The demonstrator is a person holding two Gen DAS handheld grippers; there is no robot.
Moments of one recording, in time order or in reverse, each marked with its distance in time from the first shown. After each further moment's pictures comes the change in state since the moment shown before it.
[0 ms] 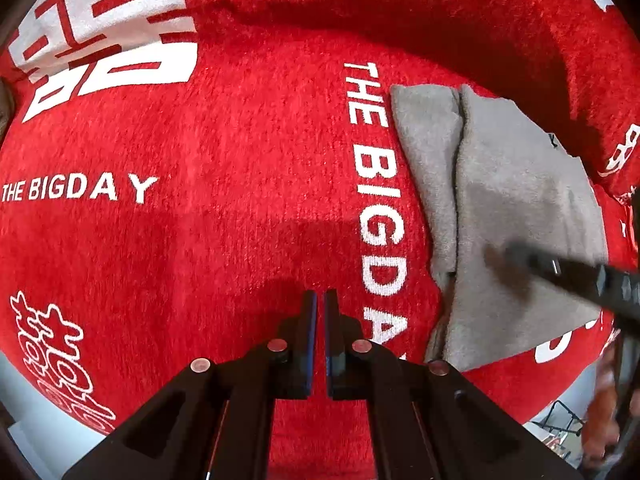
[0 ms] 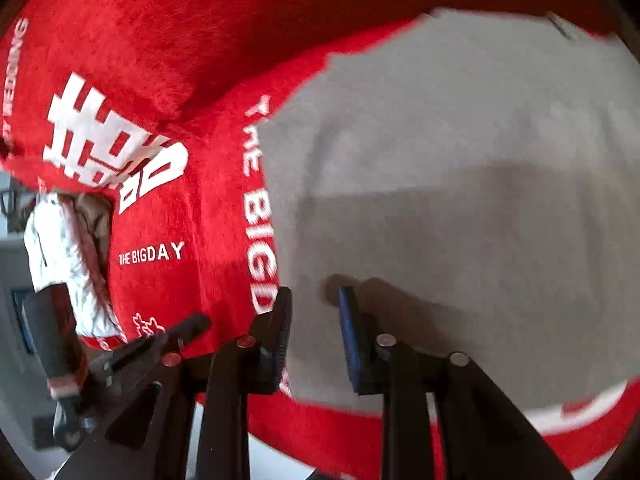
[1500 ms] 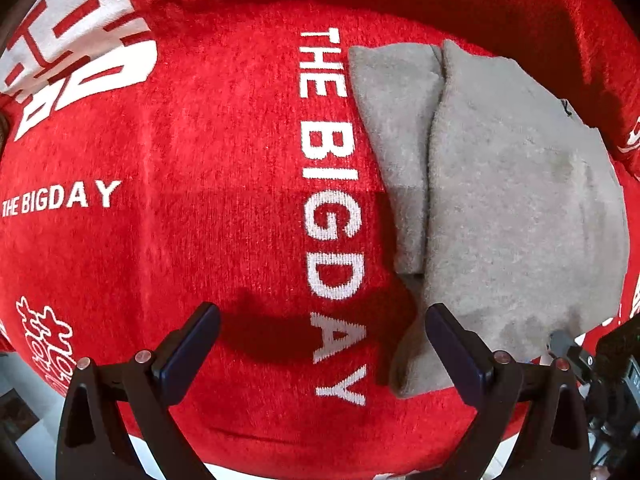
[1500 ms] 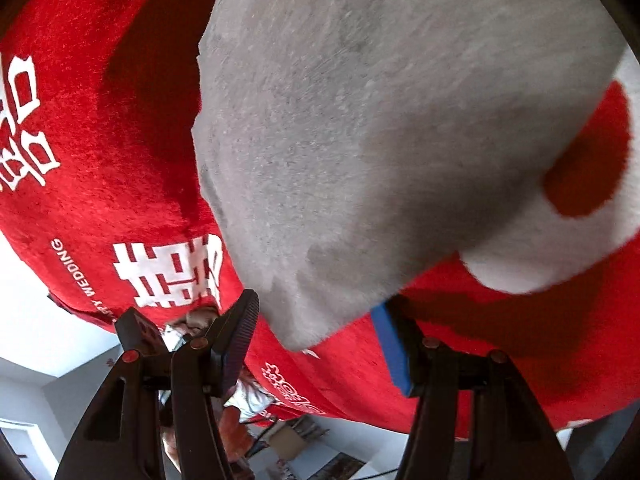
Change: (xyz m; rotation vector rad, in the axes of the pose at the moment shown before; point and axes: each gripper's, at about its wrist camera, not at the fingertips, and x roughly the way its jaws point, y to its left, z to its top) left arm 0.108 -0.077 0.026 0.051 0.104 0.067; right arm 0.016 -0.134 -0.082 0.632 -0.111 0.489
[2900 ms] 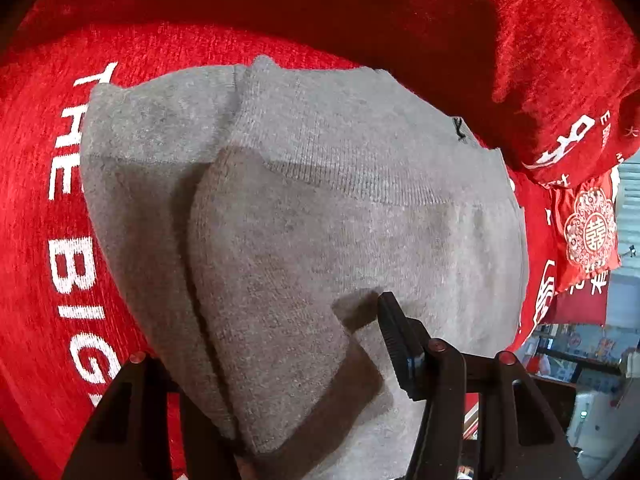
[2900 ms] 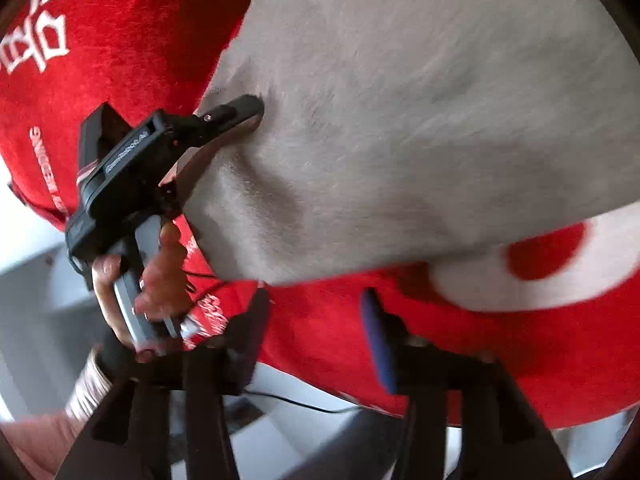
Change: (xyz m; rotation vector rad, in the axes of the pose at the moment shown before) left arm 0.043 -0.127 0.090 0.082 0.035 -0.436; right arm -0.030 0.046 0.004 -0.351 0.209 -0.227
